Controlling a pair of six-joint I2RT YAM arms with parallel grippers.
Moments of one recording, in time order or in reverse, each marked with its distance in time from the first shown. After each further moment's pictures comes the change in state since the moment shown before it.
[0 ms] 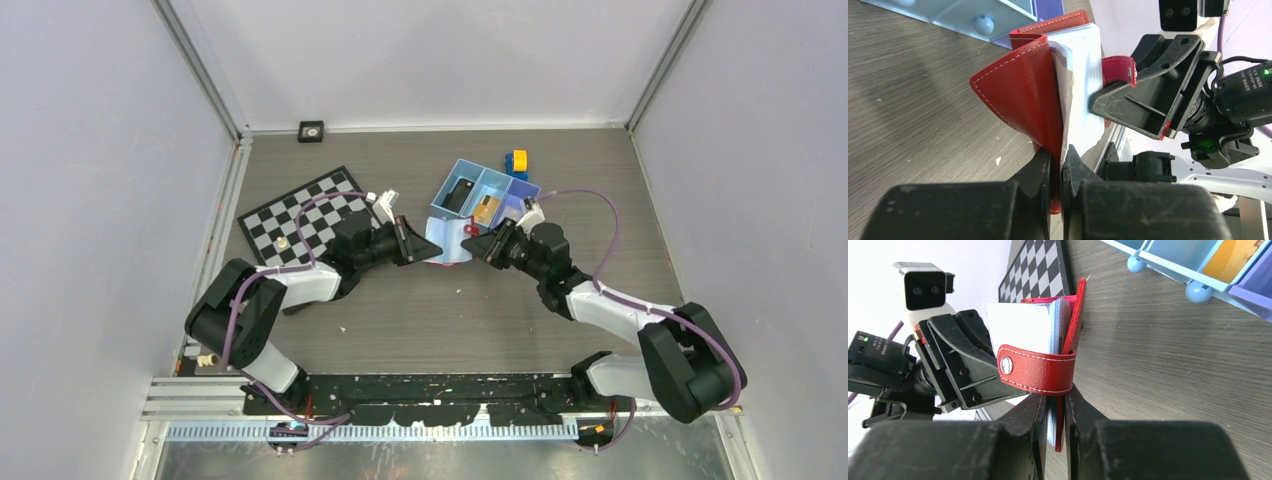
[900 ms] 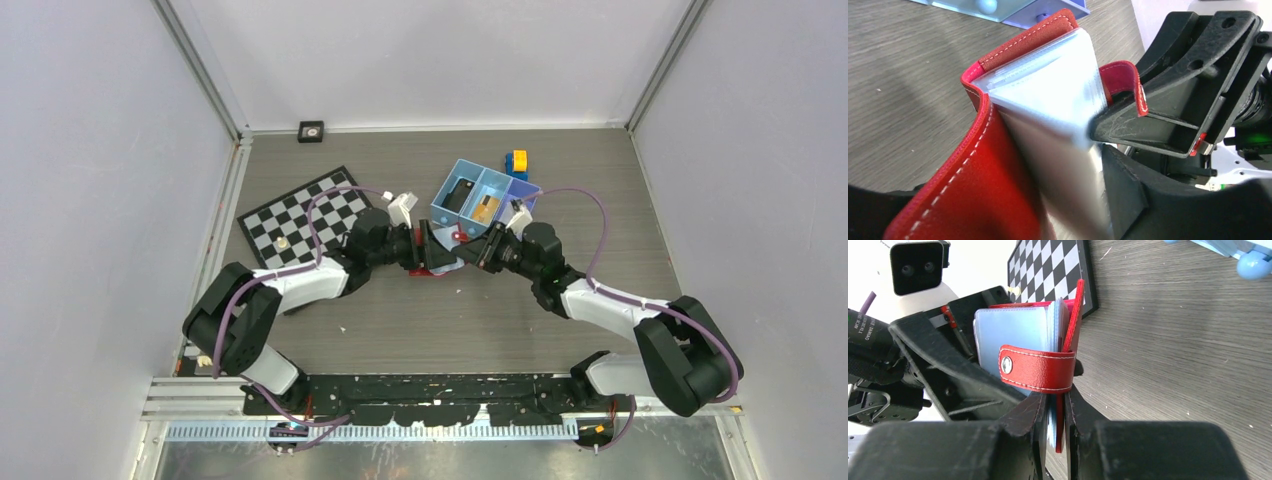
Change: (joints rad) left arm -0.092 -0.020 0.100 -0.270 -0.093 0.170; right arm 0.051 0.042 0.030 -0.016 -0.059 0.002
